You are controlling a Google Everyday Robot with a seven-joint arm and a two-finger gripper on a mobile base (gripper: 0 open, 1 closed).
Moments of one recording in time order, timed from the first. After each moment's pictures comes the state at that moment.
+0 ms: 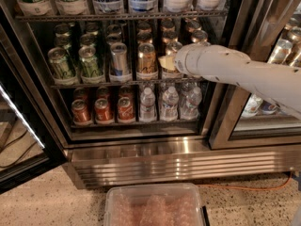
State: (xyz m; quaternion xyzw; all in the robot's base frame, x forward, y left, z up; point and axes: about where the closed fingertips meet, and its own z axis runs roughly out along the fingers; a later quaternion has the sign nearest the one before) arm 0.760 -0.097 0.847 -0.27 0.79 0.03 0.55
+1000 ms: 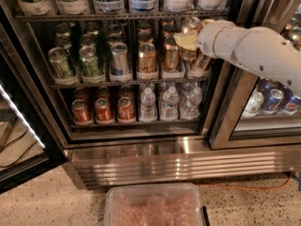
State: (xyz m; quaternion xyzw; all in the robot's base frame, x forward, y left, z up) arm 0.736 -0.152 0.951 -0.29 0.71 0.02 0.64
